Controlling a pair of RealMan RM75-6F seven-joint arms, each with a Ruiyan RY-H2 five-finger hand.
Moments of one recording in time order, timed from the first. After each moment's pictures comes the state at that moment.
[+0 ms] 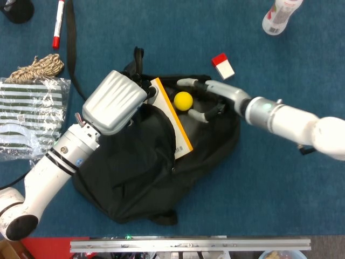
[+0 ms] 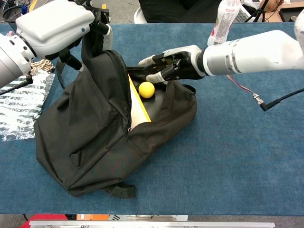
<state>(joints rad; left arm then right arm) -0.73 -1.19 -0.13 -1.98 1.34 1.08 0.49 1.01 -1.30 0.36 -1.64 -0.32 0.15 0.17</state>
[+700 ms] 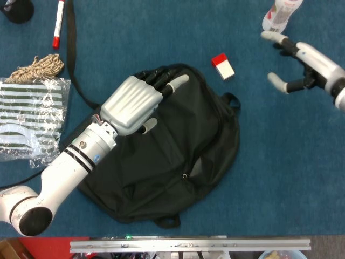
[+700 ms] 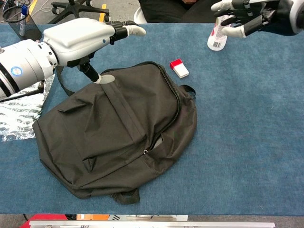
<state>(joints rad) -0.82 -1.21 -0.16 -2.04 1.09 0.97 0.53 0.63 -0.92 0.52 -1.87 -0.73 0.31 0.30</state>
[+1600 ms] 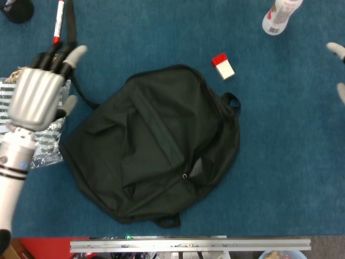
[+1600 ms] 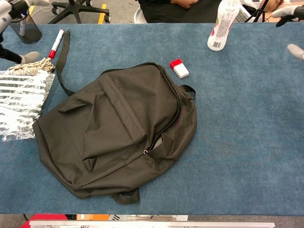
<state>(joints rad) -0.51 -1.15 -0.05 -1.88 1.30 1.38 0.39 0.39 -0.97 0.18 -1.79 -1.29 1.01 -0.15</state>
